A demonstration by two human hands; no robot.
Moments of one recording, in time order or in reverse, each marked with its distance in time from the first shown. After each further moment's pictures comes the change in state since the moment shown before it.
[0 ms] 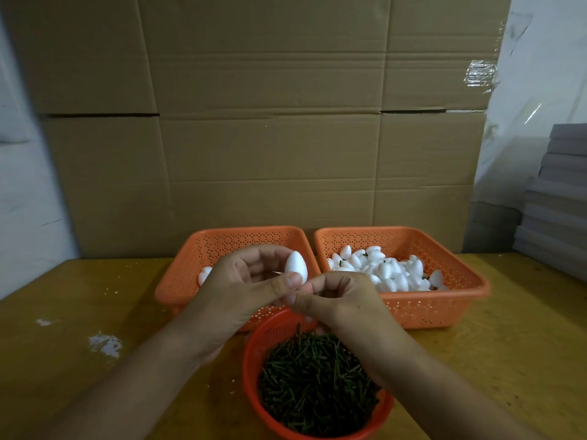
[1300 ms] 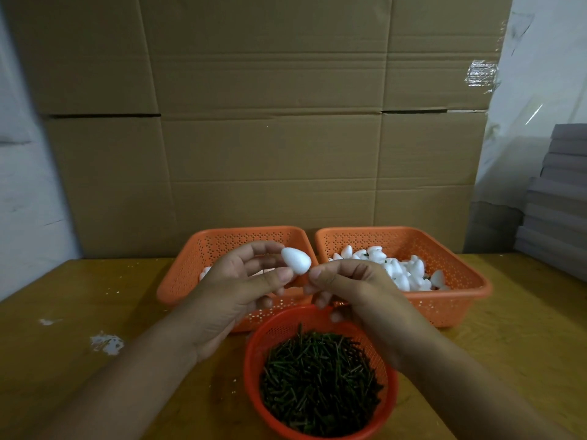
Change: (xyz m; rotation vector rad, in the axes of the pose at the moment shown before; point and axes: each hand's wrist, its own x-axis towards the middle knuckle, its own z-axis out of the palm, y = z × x) left_hand 0.005 -0.004 -0.009 -0.087 0.049 -0.152; right_hand 0.007 -0.005 -0.018 0.059 0.003 0.050
